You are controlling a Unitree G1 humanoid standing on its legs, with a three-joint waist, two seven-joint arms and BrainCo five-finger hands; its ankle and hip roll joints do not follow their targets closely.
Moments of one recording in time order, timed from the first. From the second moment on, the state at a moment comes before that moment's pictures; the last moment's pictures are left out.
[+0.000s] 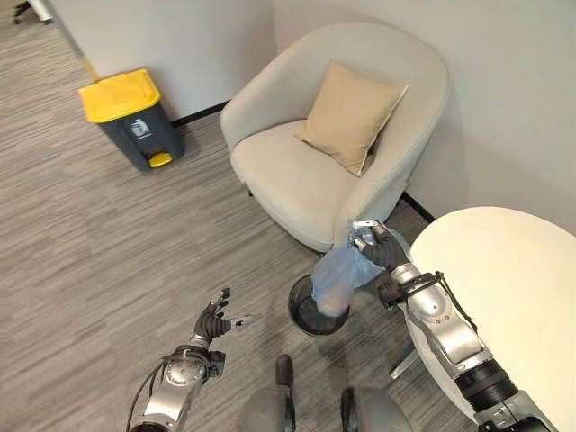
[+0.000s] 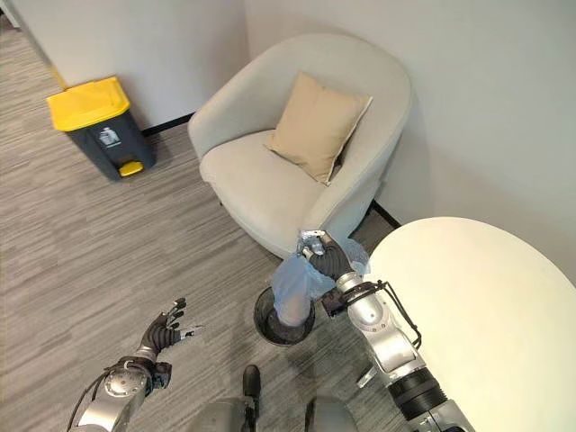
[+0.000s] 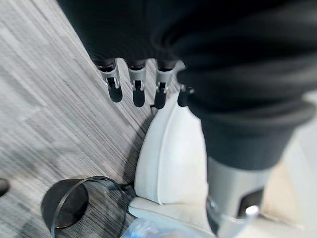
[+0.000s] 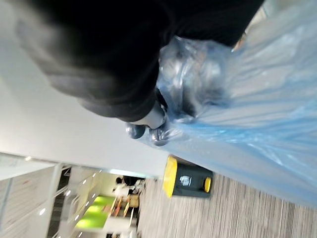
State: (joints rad) left arm 0.06 0.36 -0.19 0.42 -0.17 -0.08 0.08; right arm -0.24 -0.40 0.33 0.06 0.14 -0.09 -0.04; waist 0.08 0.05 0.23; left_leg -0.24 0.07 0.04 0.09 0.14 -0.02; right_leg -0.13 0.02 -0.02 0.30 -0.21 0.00
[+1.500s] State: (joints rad) left arm -0.20 0.39 -0.45 0.13 0.02 -0.10 0.11; right arm -0.48 -0.27 0.62 -0.07 0.41 -0.09 0.01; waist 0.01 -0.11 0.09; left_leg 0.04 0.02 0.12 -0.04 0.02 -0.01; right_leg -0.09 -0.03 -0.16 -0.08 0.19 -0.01
